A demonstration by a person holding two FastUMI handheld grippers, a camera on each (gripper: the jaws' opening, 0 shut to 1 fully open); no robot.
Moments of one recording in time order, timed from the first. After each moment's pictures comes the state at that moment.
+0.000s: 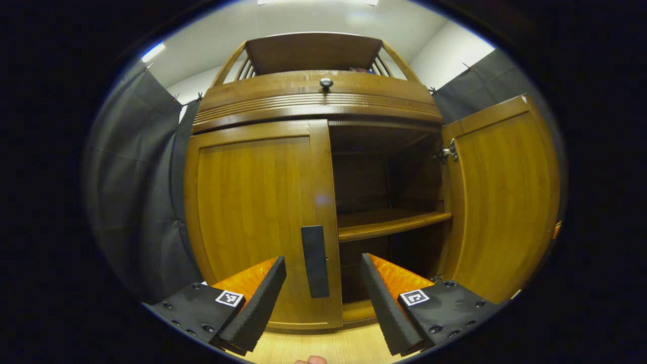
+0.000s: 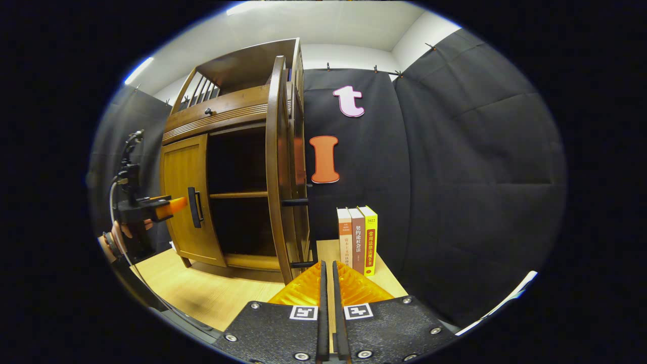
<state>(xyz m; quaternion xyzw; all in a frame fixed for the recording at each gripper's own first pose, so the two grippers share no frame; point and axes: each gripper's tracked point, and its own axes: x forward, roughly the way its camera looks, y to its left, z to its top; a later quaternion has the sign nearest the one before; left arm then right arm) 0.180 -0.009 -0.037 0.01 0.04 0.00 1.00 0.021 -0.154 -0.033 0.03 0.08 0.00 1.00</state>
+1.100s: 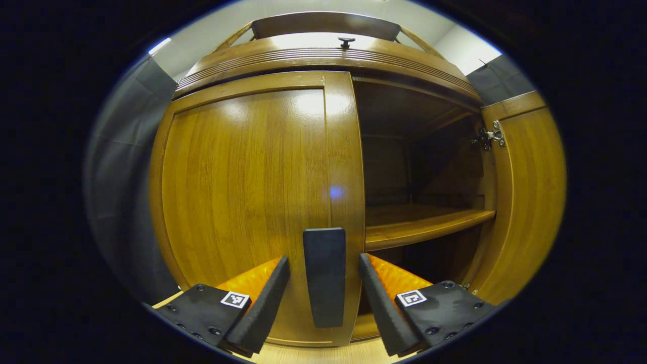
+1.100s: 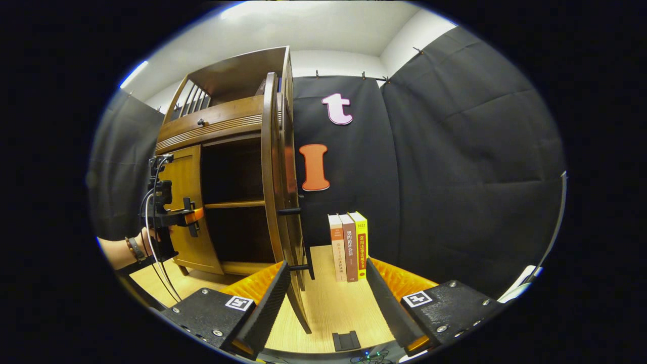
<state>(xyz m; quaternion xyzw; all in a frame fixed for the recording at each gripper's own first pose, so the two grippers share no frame) 0.254 0.008 -0.072 -0.02 0.06 0.01 1.00 0.004 -0.160 -0.023 0.04 0.06 -0.03 1.00</state>
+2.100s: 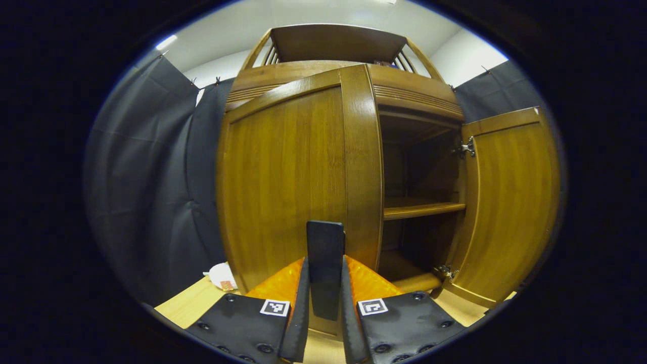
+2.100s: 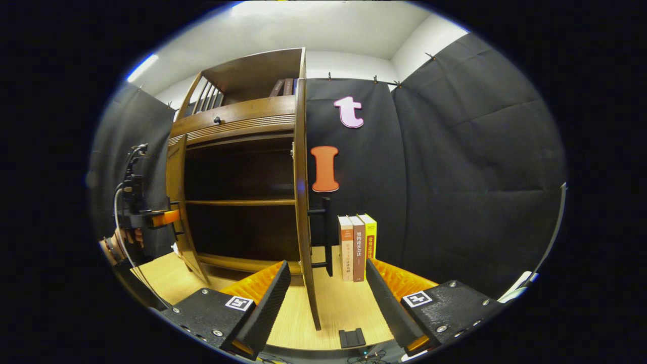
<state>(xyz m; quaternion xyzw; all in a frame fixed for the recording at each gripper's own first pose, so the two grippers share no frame) 0.109 0.050 -0.051 -0.03 0.08 0.02 1.00 -0.009 -0.127 -0.015 0.02 0.05 -0.01 1.00</state>
